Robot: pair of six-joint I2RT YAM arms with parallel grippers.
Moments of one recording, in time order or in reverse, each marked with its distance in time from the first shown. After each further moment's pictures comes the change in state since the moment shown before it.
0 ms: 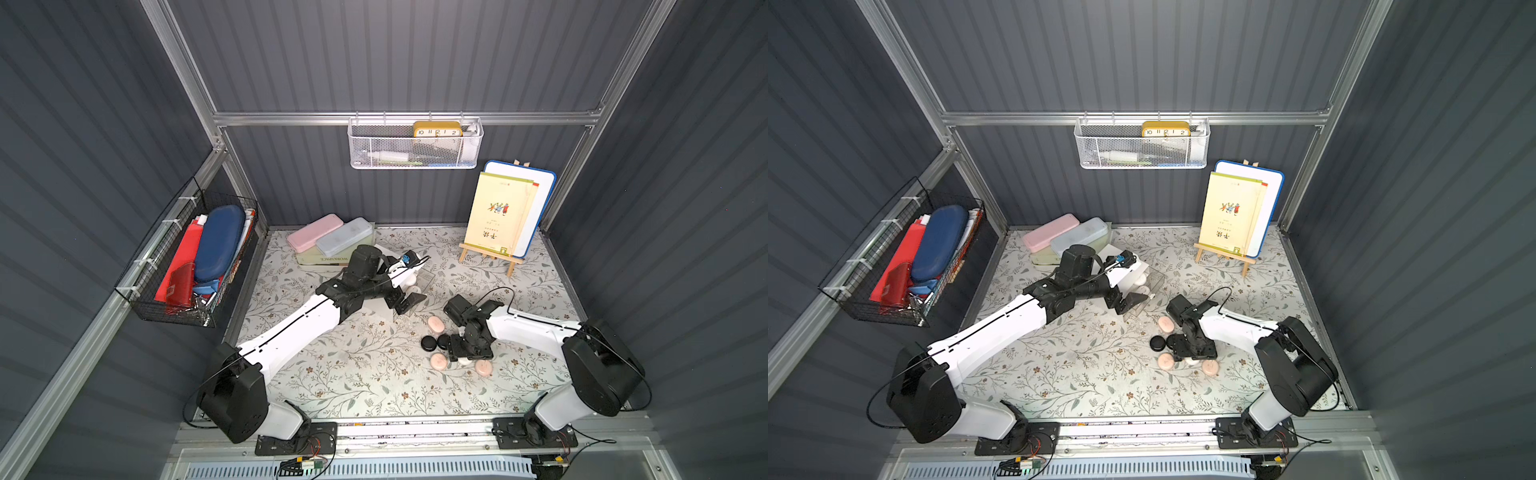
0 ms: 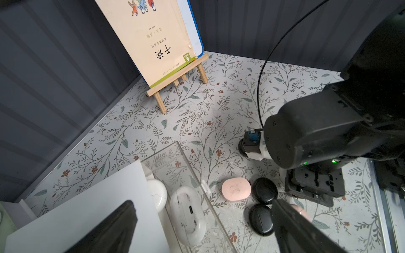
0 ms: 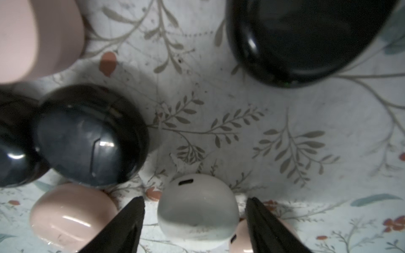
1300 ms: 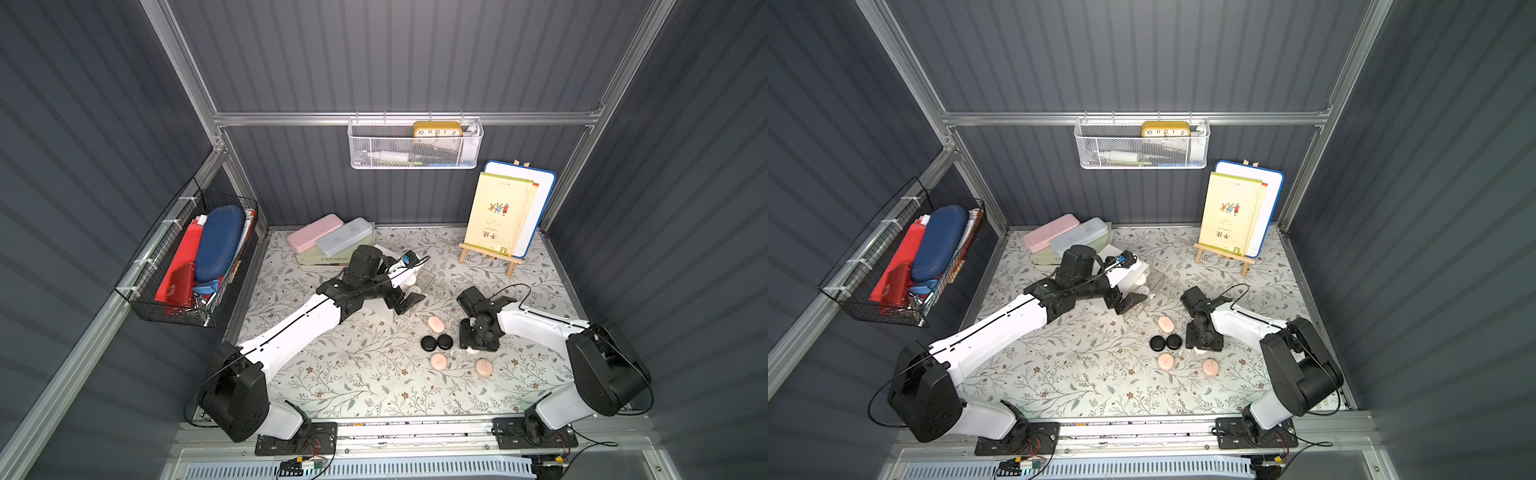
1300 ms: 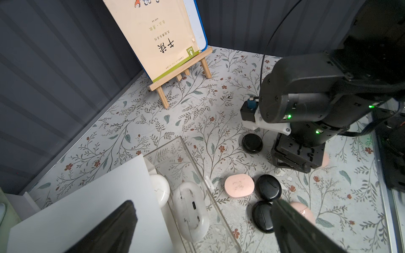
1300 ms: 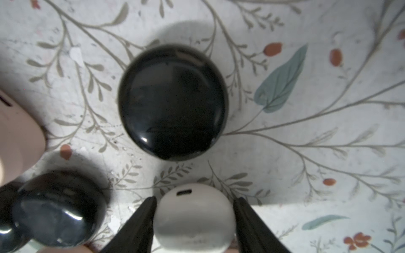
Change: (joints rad) left arm 0.000 0.002 0.002 -0.014 -0.021 0.005; right arm -0.143 -0.021 -0.025 0.087 0.056 0.016
